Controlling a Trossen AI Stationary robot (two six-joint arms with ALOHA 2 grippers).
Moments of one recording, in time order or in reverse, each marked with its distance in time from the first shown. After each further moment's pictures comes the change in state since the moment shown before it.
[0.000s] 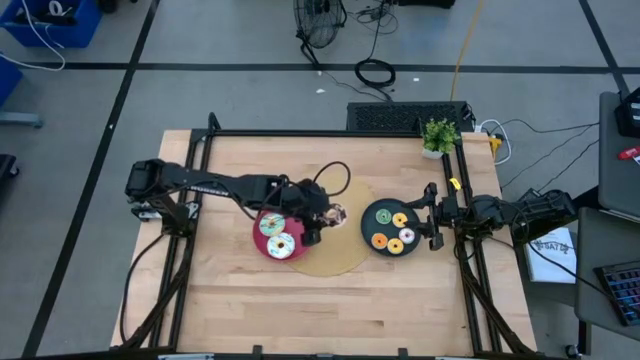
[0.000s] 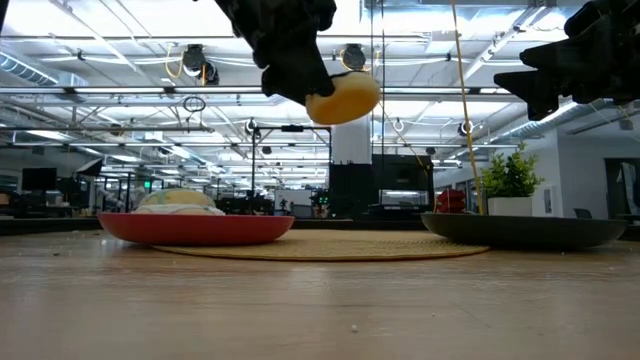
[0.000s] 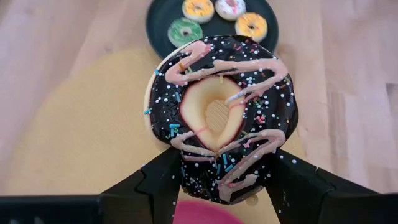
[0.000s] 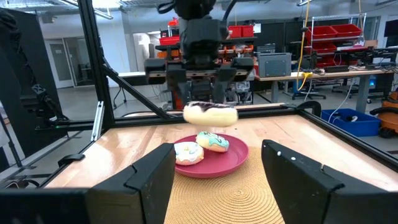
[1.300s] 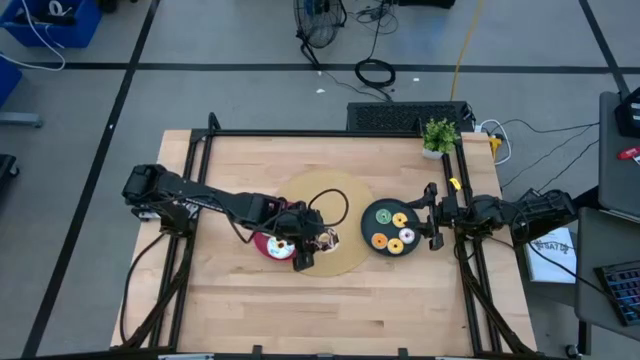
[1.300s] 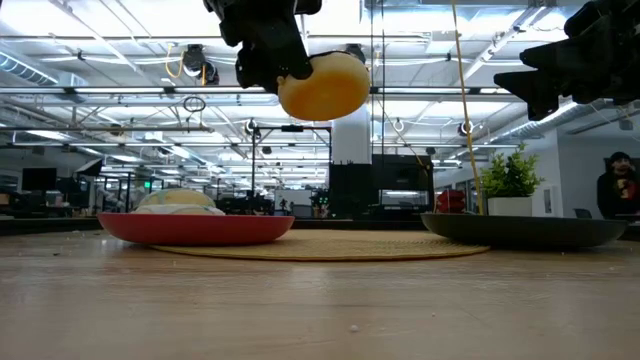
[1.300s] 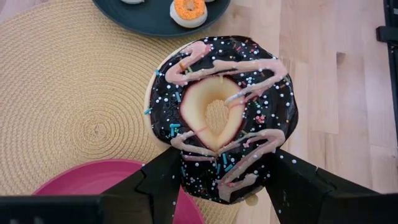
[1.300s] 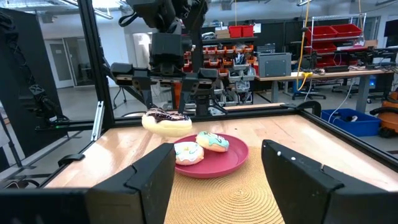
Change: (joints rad) left arm -0.153 0.001 0.000 -0.085 -0.003 -0.180; right arm 0.000 0.000 0.000 0.000 0.000 0.000
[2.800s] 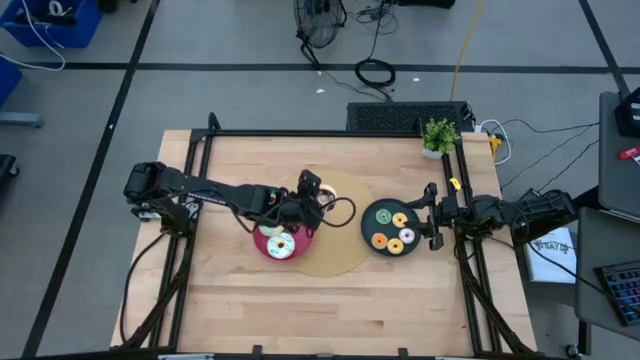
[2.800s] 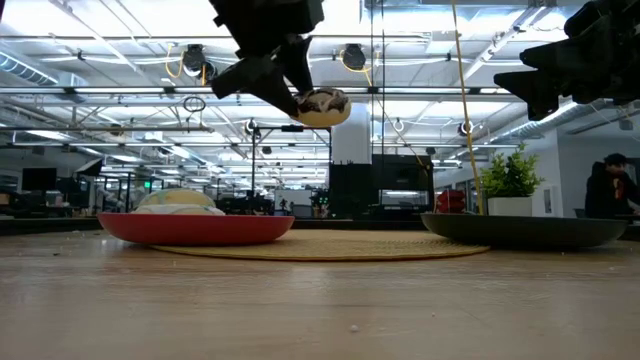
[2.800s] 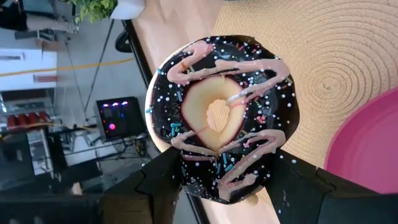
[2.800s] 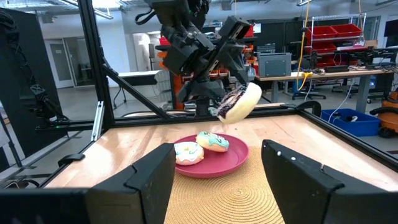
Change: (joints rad) left arm 0.064 0.000 0.000 -0.001 -0.583 1.098; right arm 0.000 0.000 0.000 0.000 0.000 0.000
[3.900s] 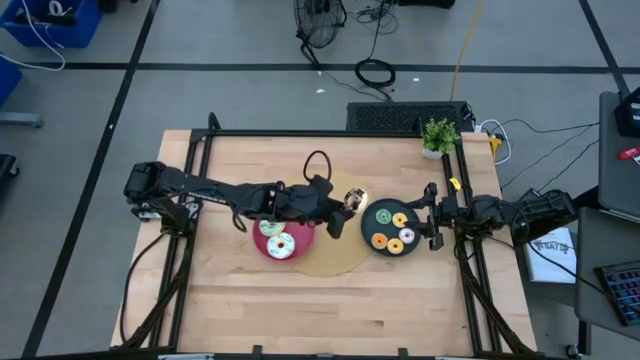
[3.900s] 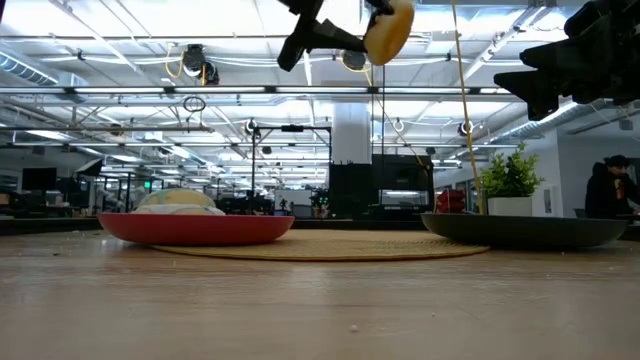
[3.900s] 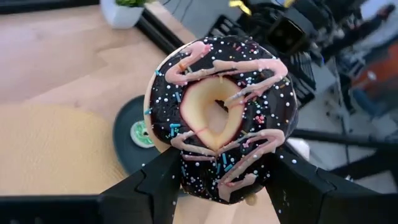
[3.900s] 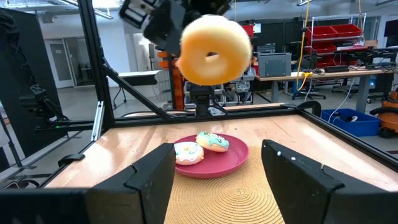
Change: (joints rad) left arm 0.013 0.000 0.000 0.511 0.372 -1.519; right arm 0.000 0.000 0.000 0.000 0.000 0.000
